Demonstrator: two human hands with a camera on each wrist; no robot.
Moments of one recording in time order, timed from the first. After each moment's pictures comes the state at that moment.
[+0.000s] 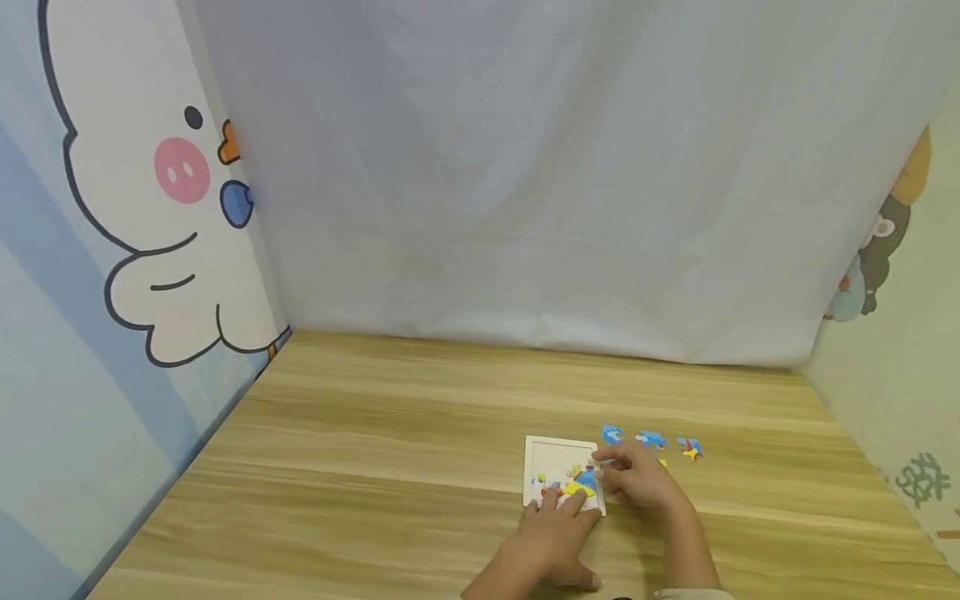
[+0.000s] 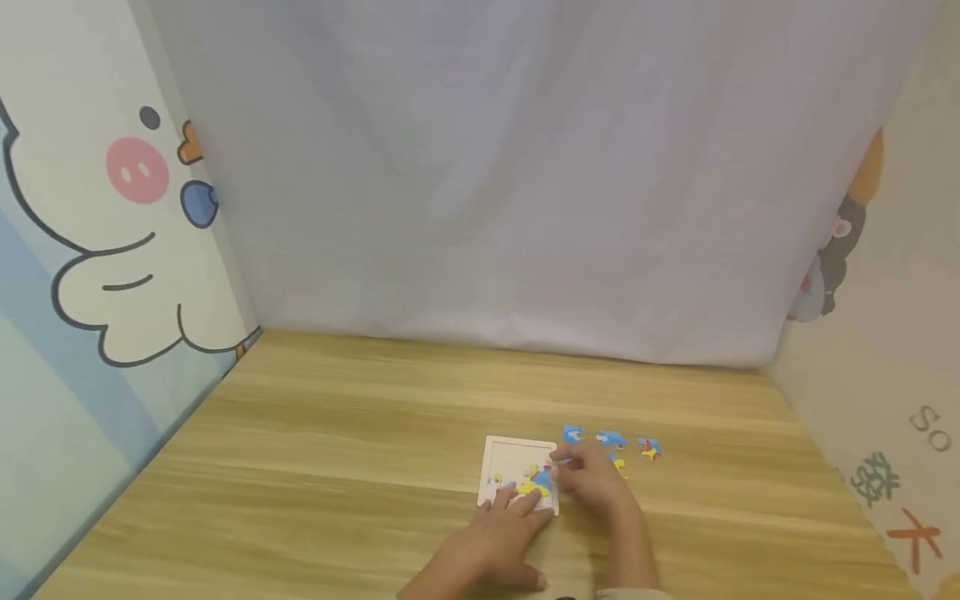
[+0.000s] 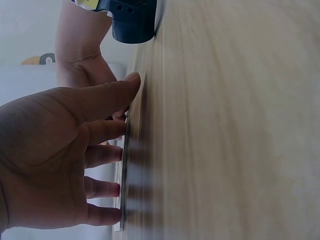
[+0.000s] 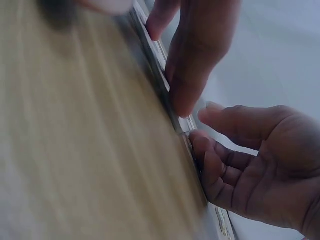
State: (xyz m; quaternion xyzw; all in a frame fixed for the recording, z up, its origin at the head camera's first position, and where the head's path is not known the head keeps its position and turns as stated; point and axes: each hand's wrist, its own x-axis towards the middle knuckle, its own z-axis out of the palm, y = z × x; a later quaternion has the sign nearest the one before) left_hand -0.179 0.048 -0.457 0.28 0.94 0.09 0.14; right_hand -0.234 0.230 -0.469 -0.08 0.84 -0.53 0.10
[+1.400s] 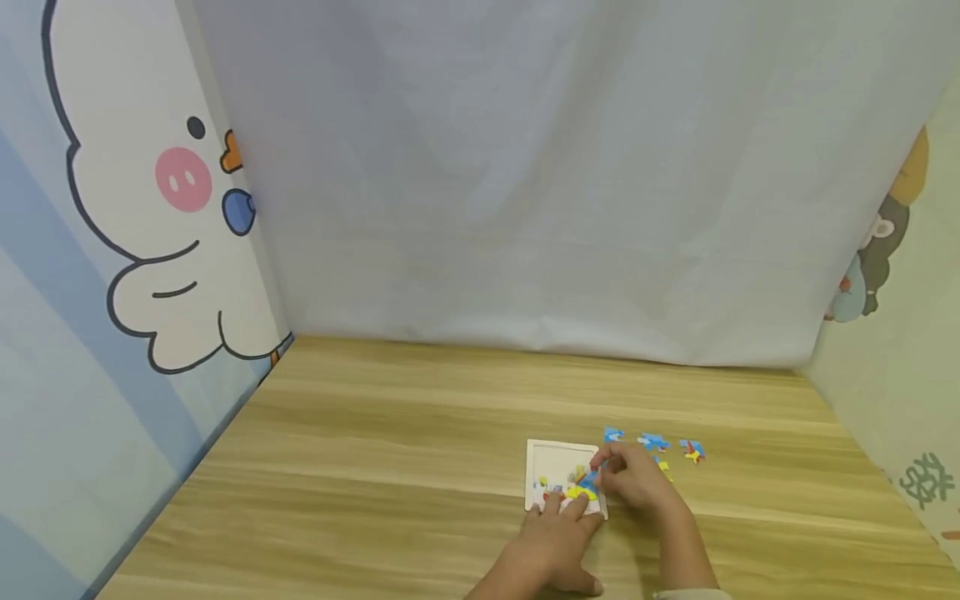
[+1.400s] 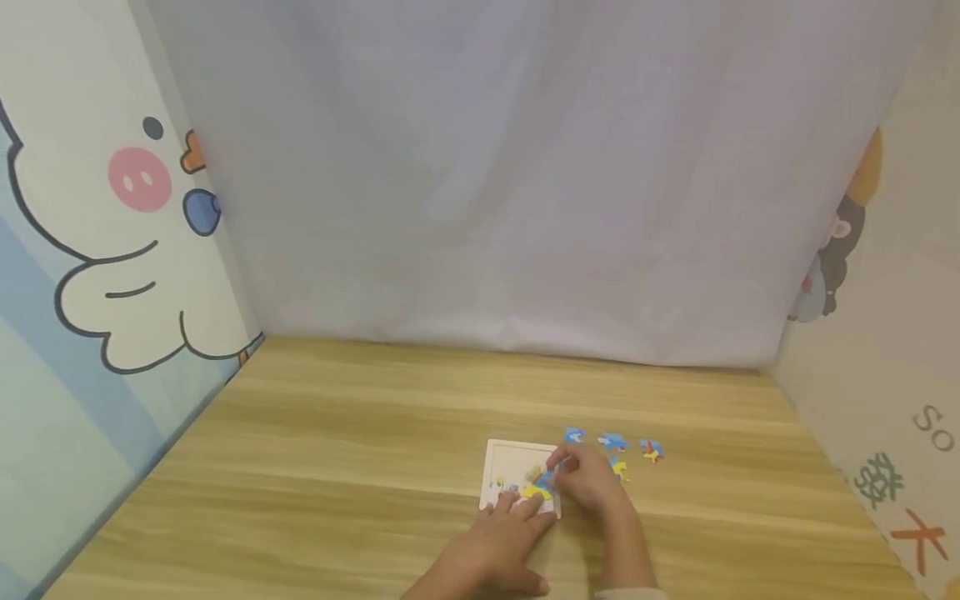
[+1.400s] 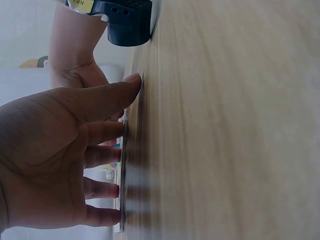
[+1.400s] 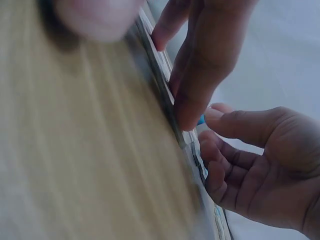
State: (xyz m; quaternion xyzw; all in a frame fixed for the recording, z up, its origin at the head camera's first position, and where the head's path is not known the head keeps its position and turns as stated) left_hand -0.178 0.048 -0.456 0.30 0.94 0.06 0.12; right_hand -0.232 0.214 -0.464 -0.06 0.88 -0.47 0.05
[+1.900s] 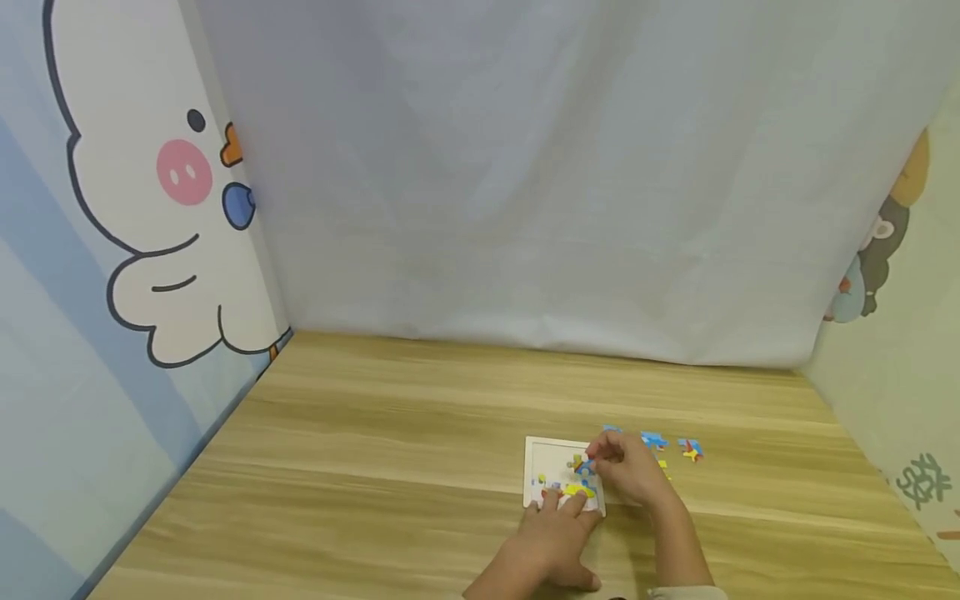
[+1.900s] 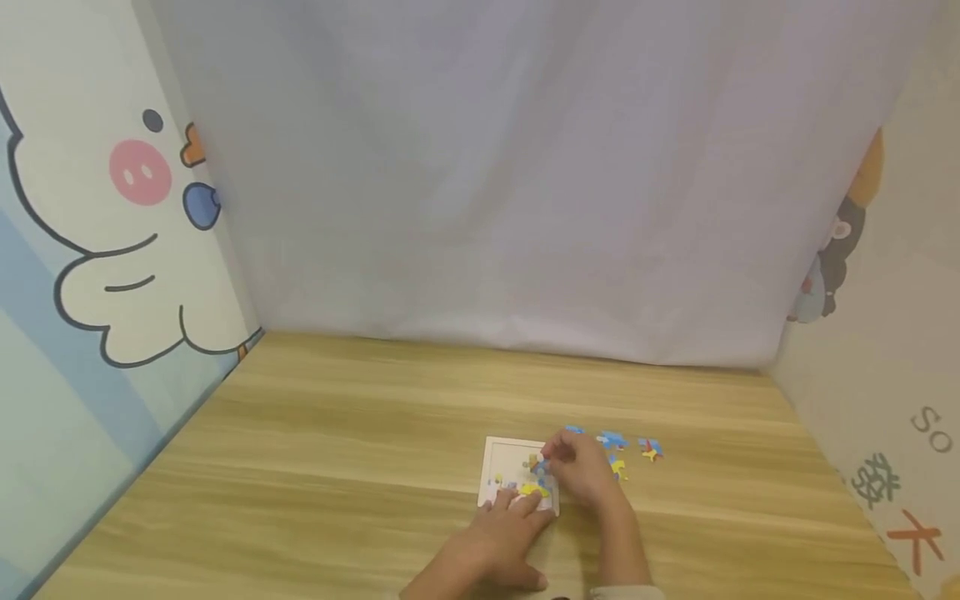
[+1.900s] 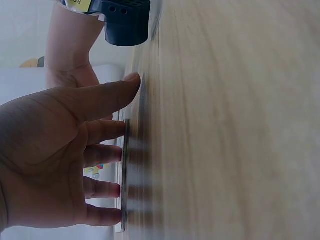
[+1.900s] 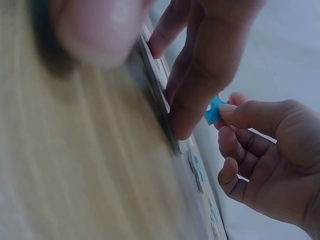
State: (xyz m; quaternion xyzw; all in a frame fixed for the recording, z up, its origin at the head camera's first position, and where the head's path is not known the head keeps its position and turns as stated) left_hand -0.177 0.050 -0.459 0.29 0.95 0.06 0.11; right_hand -0.237 0.213 -0.464 -0.11 0.87 -0.48 0.00
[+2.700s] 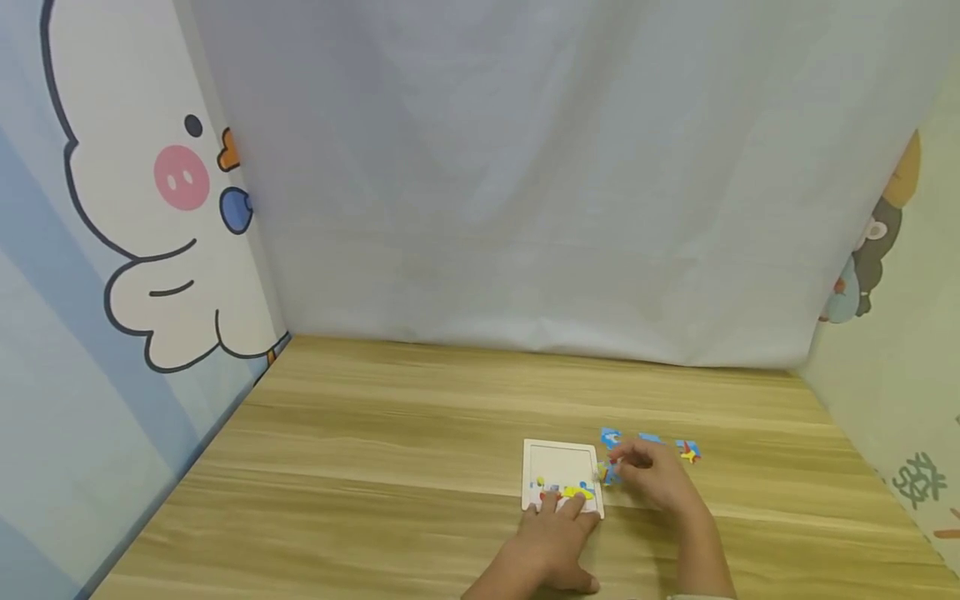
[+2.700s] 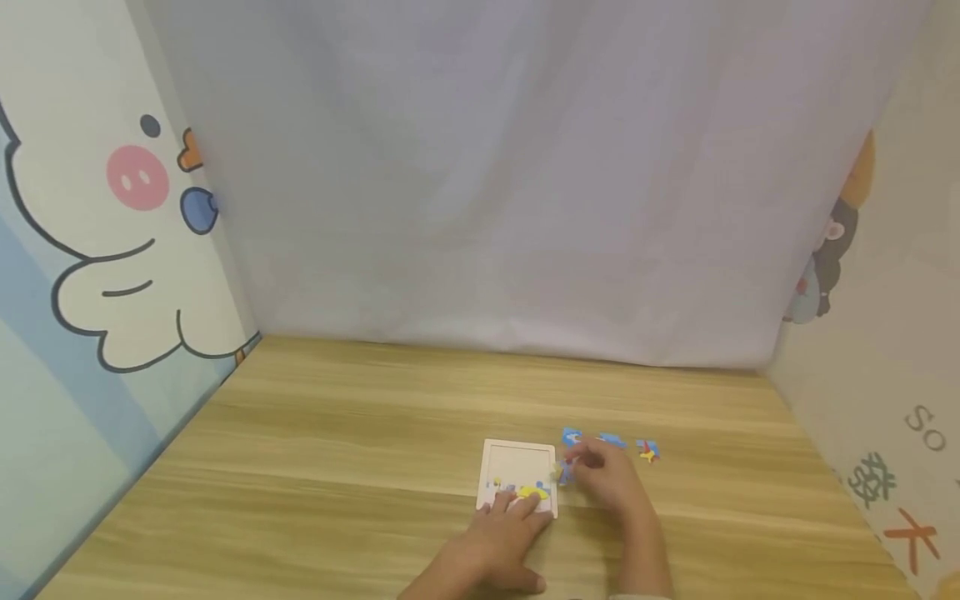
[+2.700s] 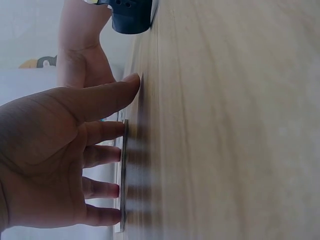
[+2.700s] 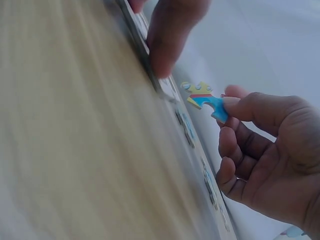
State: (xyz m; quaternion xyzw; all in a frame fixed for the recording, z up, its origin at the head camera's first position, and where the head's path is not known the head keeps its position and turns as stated) left_hand -0.176 0.051 -0.455 0.29 0.95 0.06 0.12; right_hand -0.226 0.245 -0.461 -0.08 0.87 -0.49 -0.01
